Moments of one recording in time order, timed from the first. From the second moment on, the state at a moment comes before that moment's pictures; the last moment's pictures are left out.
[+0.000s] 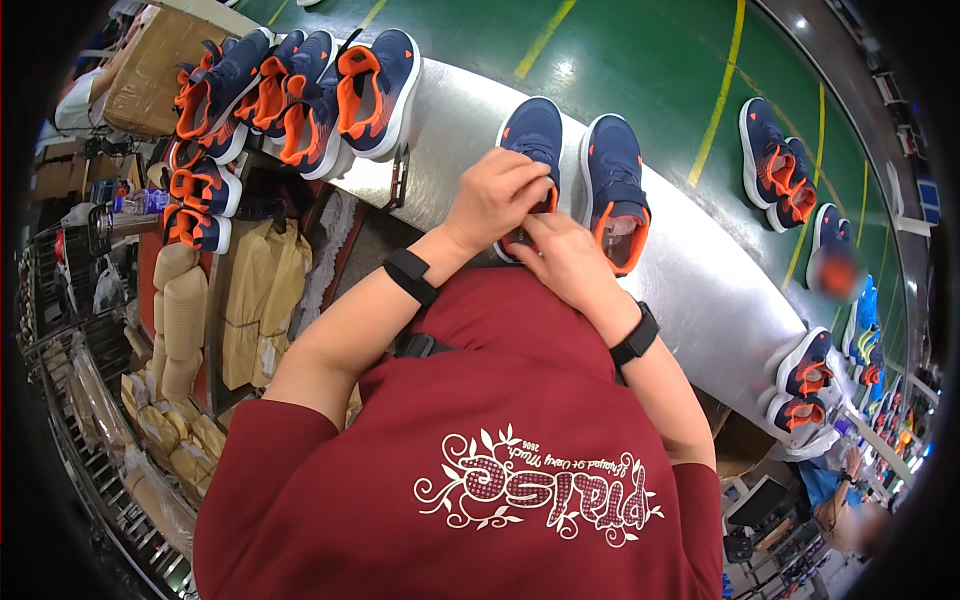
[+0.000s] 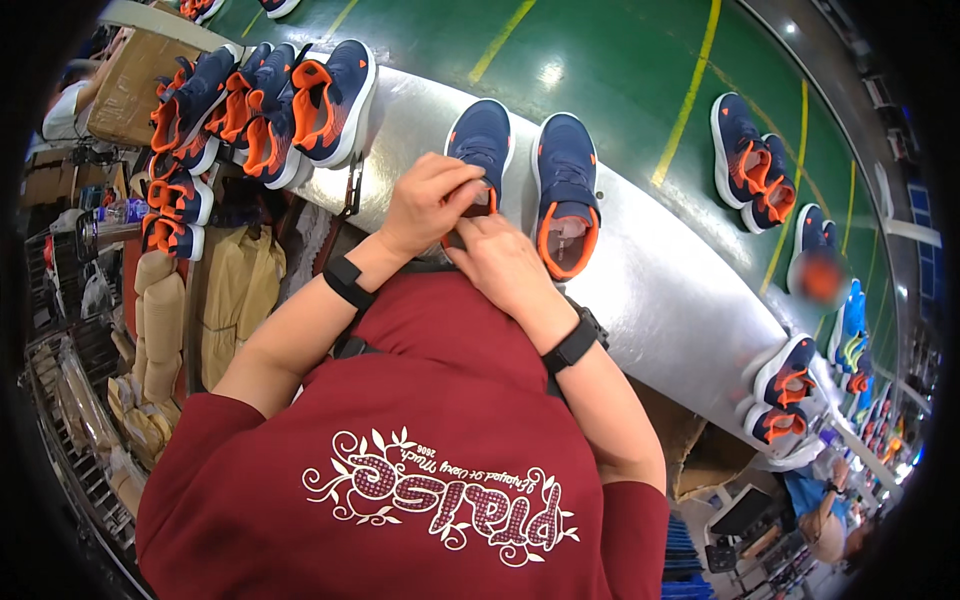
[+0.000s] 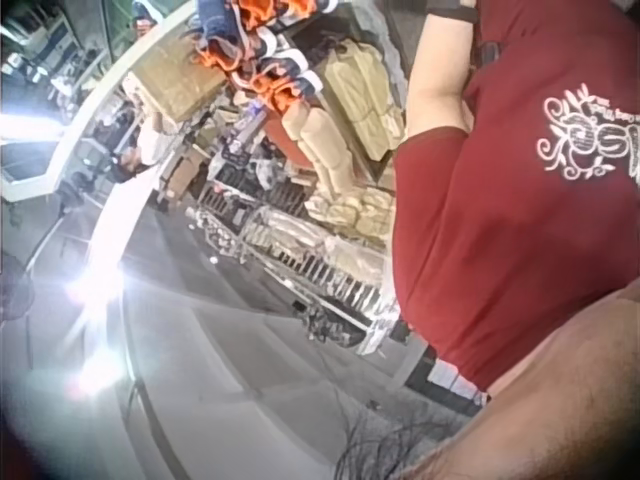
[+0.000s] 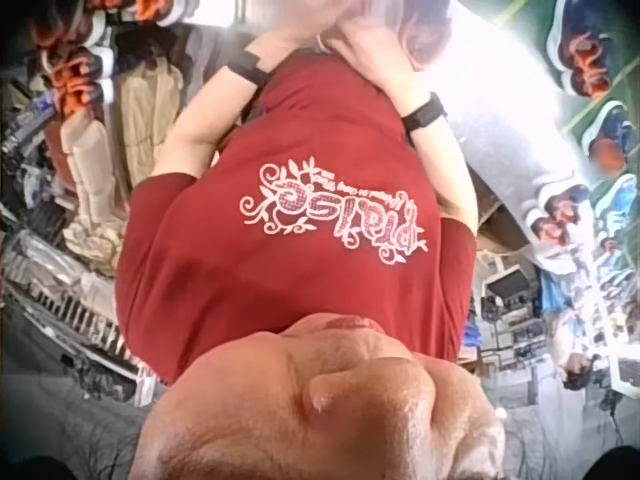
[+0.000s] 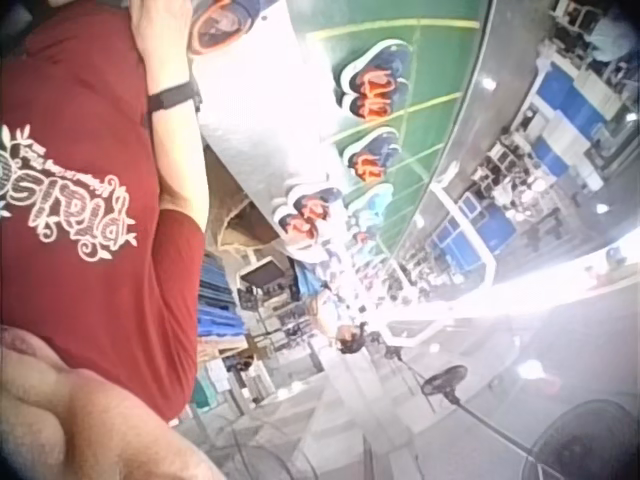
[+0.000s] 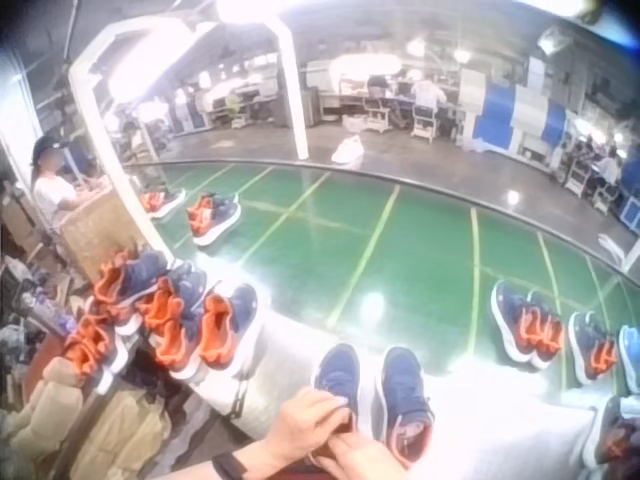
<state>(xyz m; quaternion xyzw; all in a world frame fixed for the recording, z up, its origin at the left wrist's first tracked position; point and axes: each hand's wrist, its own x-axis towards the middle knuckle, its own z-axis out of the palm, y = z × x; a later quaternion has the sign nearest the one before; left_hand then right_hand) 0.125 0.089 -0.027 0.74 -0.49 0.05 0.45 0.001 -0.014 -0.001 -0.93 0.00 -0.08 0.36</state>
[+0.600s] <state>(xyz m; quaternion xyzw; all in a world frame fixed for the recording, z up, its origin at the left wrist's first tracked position) 0.182 0.103 -0.040 0.64 -0.11 -0.61 0.44 0.052 -0.009 -0.034 -0.94 -0.10 0.14 0.31</state>
